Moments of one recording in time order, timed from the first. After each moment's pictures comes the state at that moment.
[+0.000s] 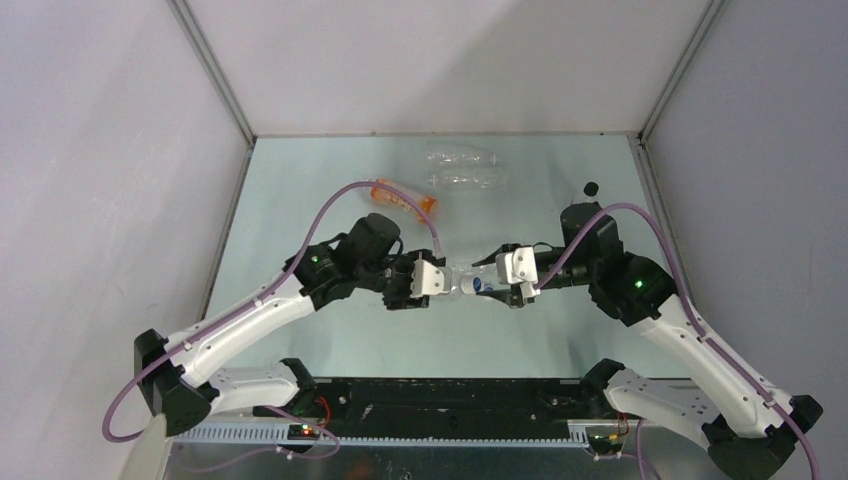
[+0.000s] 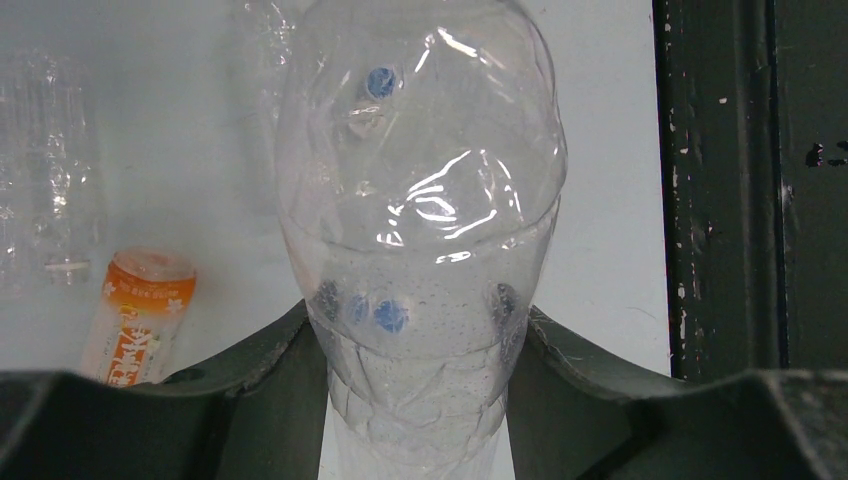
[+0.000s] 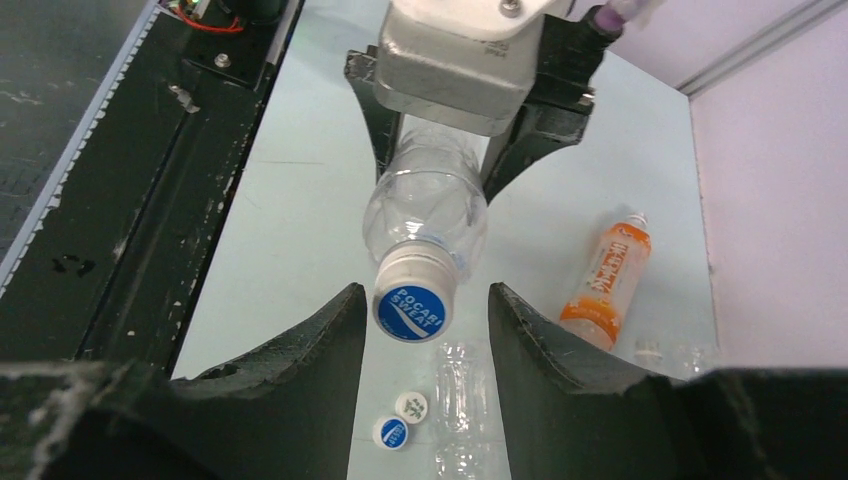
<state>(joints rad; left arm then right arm) -0.86 1.14 1.05 -0.68 0.41 0.72 0.69 0.92 1.05 -0.59 -0.82 -0.81</state>
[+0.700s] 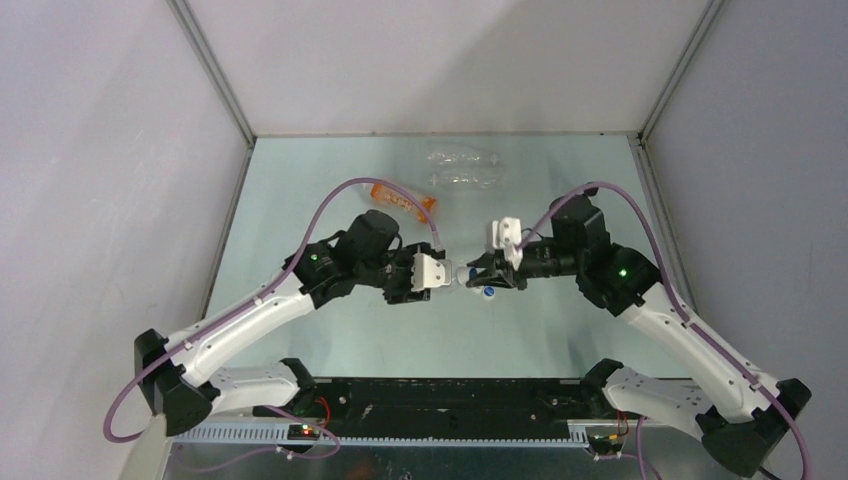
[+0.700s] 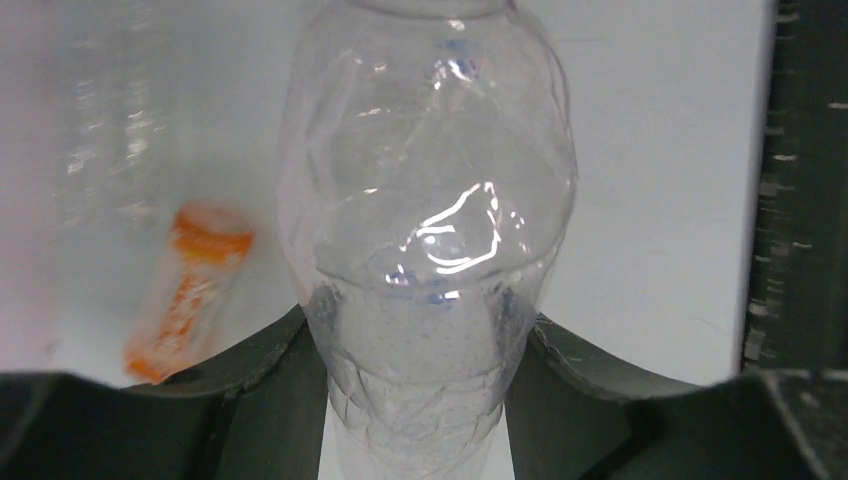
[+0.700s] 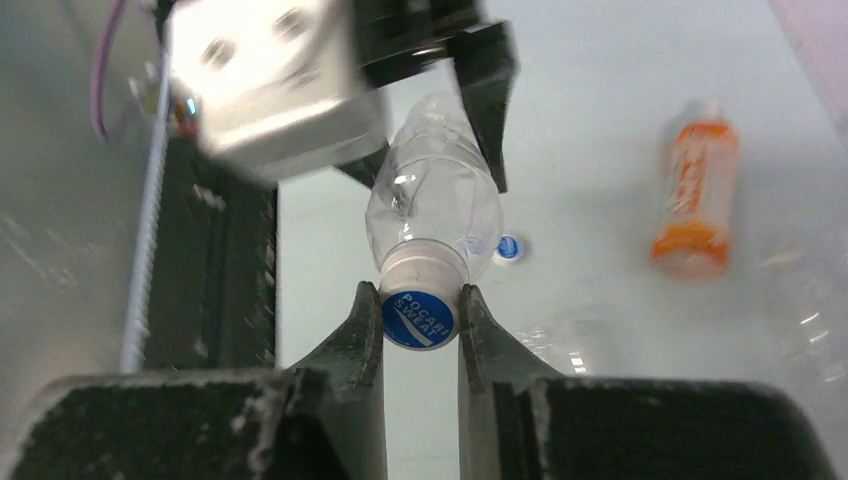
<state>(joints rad) -0.85 1.14 1.05 -0.65 0.34 0.70 0.69 0.99 1.05 -0.49 -0.76 -0.48</state>
